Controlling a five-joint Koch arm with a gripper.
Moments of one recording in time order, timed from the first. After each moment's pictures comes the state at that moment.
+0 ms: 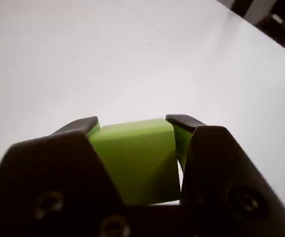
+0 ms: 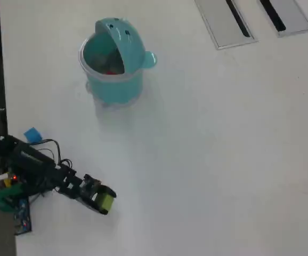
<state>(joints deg) 41.5 114.3 126.7 24.1 -90.6</state>
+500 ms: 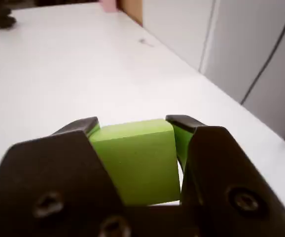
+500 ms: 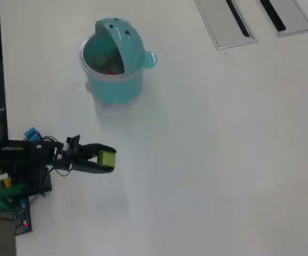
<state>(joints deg) 20.3 128.9 118.3 24.1 -90.5</state>
